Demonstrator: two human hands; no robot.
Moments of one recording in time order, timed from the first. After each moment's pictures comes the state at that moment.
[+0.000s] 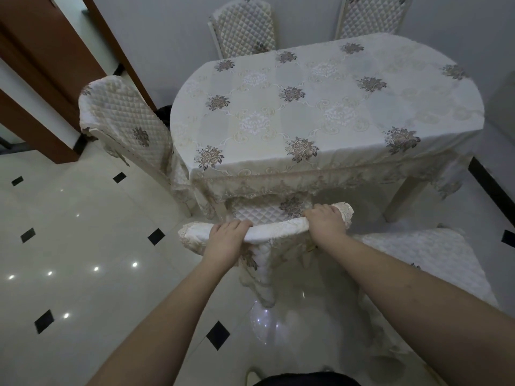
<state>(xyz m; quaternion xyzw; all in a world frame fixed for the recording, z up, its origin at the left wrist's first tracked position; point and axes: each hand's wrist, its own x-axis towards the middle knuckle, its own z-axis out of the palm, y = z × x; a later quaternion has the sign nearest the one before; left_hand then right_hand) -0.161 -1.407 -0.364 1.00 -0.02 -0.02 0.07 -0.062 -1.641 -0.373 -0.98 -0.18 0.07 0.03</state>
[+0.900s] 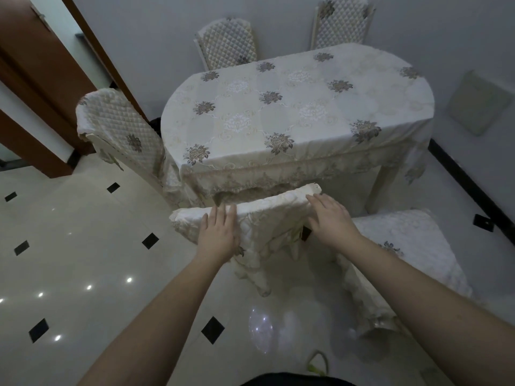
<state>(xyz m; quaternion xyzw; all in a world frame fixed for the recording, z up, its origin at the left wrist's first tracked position) -0.229 -1.458 -0.356 1.00 0.03 0.01 -0.02 -0.169 -1.736 -0.334 -0.97 -0.16 0.04 0.17</state>
